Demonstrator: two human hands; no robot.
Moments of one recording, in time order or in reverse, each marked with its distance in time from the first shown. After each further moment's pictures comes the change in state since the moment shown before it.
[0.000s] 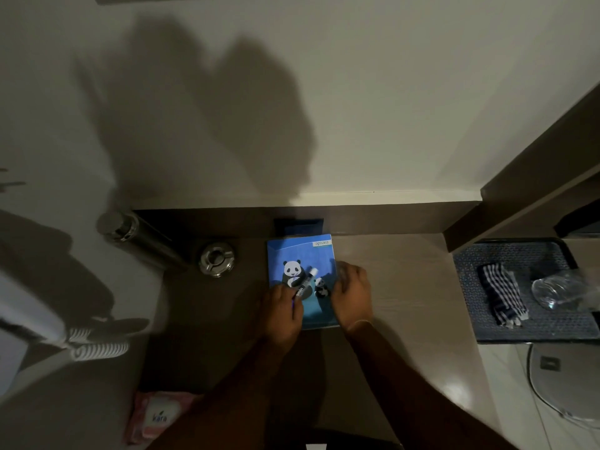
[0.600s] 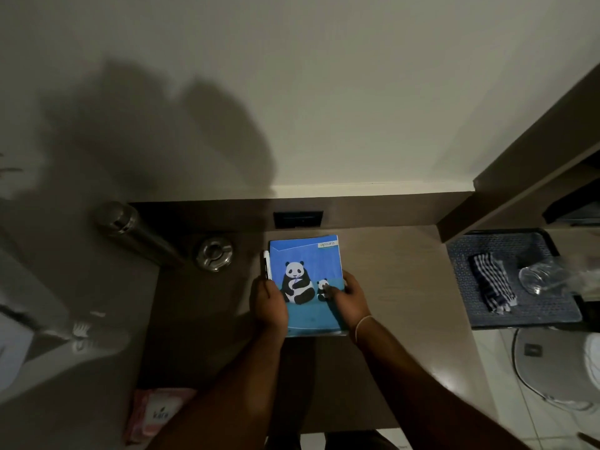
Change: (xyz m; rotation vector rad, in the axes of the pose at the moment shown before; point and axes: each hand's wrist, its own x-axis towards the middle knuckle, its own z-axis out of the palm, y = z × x) left_hand 0.017 0.006 -0.002 -0.971 0.283 -0.714; right_hand -0.023 0.002 0.011 0.554 -0.164 0.439
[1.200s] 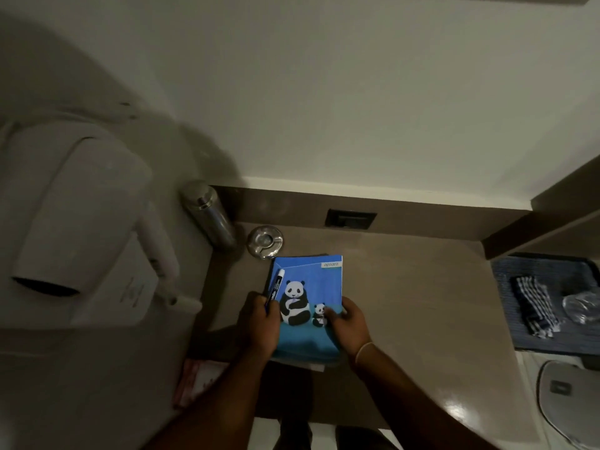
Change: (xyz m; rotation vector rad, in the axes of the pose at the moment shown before) left_hand 0.026 -0.039 -0.147 0.351 -0.124 0.135; right_hand -0.076 0.031 0.097 -0.105 -0.097 -0.072
